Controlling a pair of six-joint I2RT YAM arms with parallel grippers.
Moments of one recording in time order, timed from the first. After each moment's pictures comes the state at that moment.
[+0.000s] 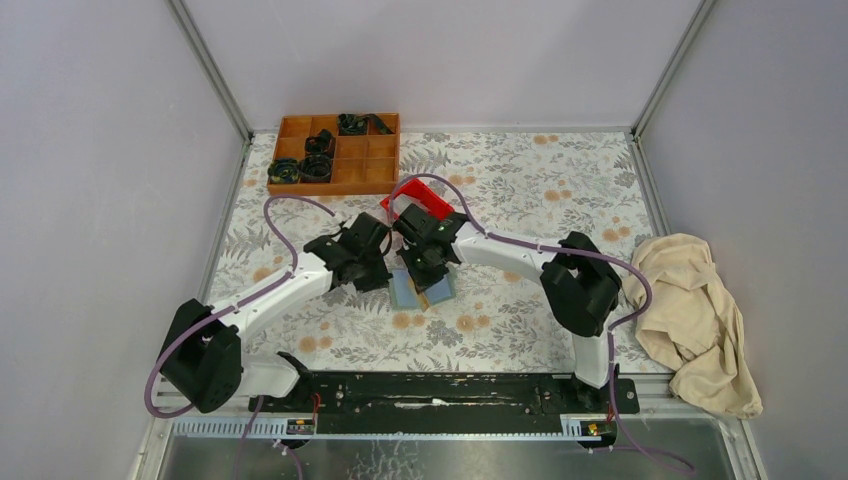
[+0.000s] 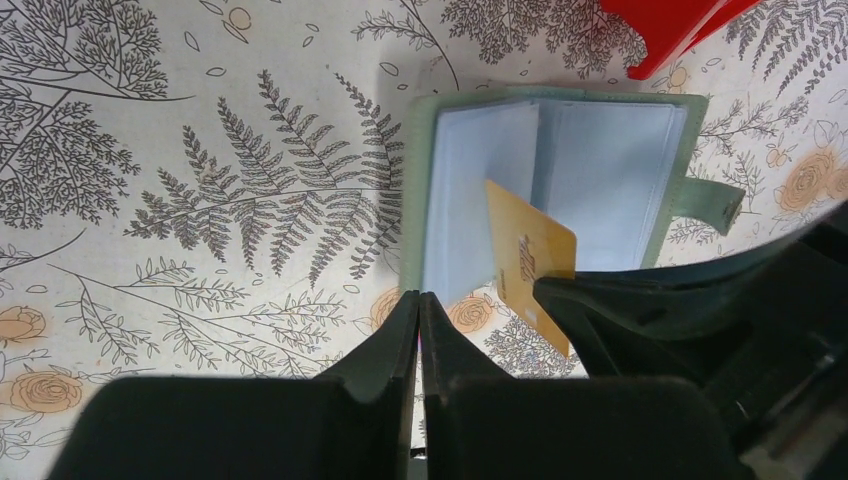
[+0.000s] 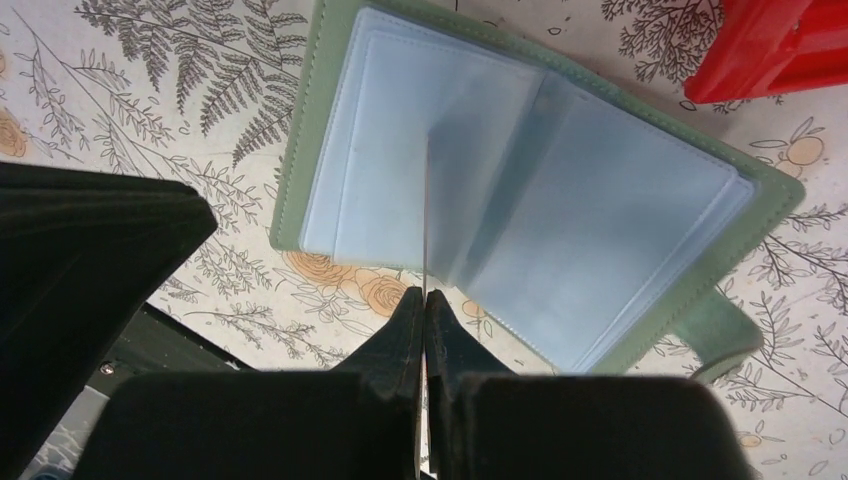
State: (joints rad) left arm -0.61 1.32 0.87 -0.65 -0.09 -0.91; right arm 0.93 1.93 1.47 -0.72 -0.10 0.39
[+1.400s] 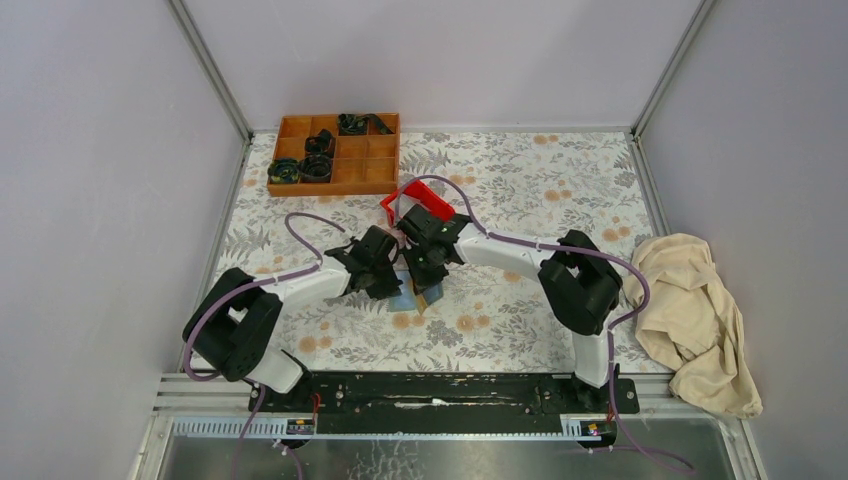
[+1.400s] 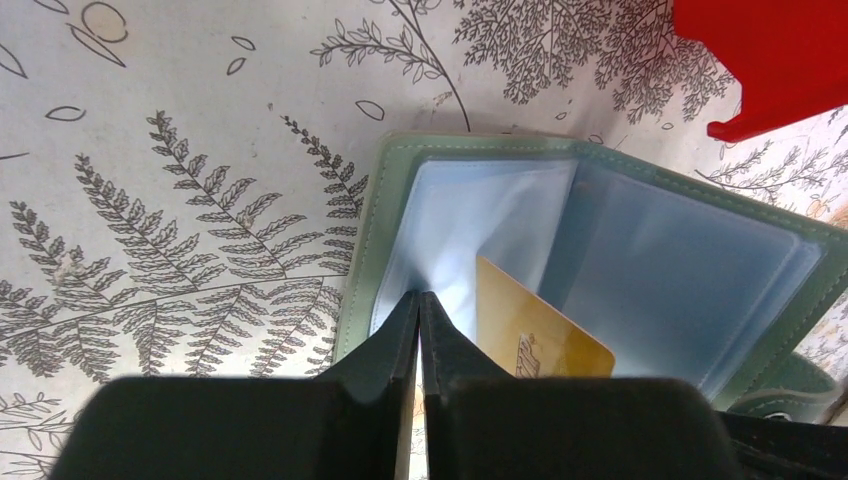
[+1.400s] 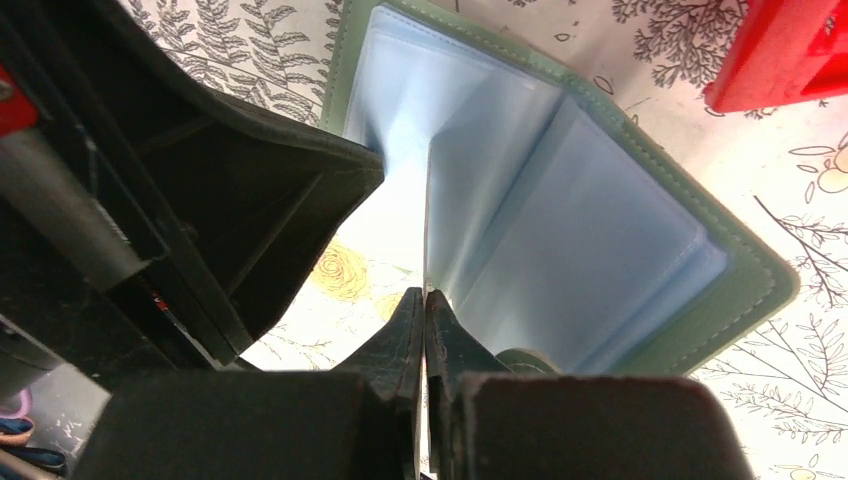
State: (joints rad) left arm -0.61 1.50 0.72 -0.31 0.00 -1.00; right arm 0.91 1.95 1.42 -0.64 -0.15 0.45
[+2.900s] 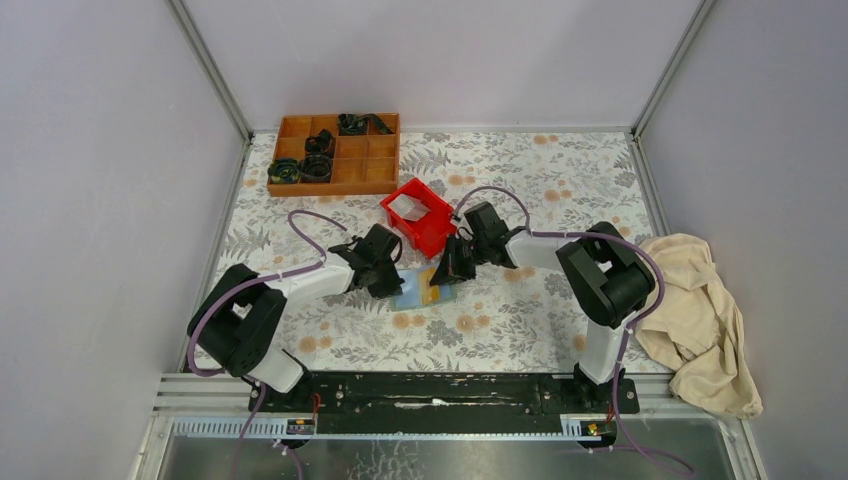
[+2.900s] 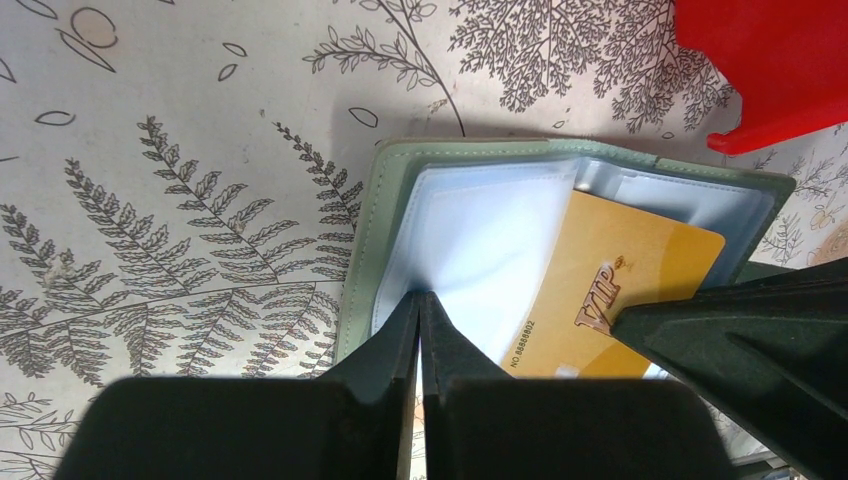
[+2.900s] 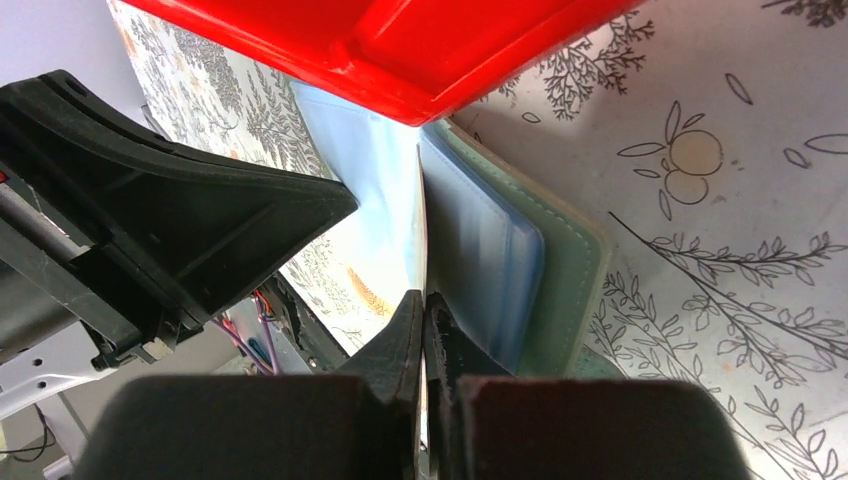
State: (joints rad) left arm -0.61 1.53 0.75 -0.34 -0.01 -1.01; right arm 0.61 1.86 0.97 -0.06 -0.60 0.73
